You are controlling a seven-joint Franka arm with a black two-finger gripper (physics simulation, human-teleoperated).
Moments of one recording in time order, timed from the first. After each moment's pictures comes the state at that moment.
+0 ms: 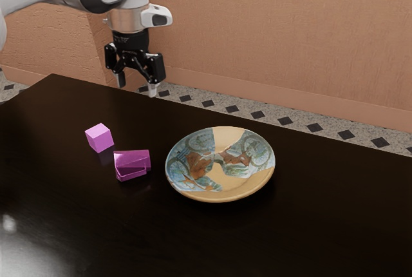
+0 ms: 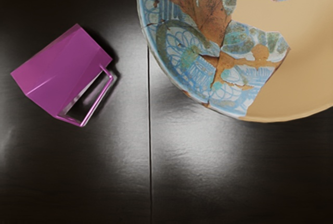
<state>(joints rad) -0.09 0.09 -0.02 -1.53 0.05 1.52 -0.10</state>
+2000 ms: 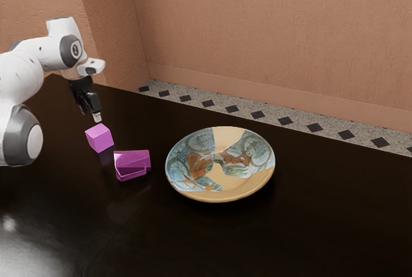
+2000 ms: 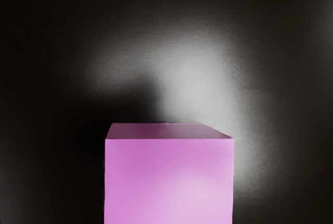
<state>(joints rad) 0.31 0.89 0.23 -0.94 -0.24 1.69 0.83</state>
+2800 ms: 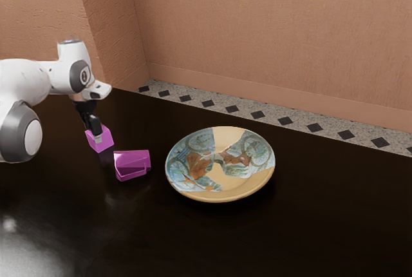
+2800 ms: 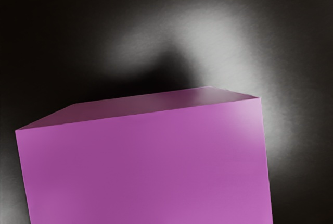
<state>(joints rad) 0.27 0.83 0.21 -1.22 -0.14 1.93 0.95</state>
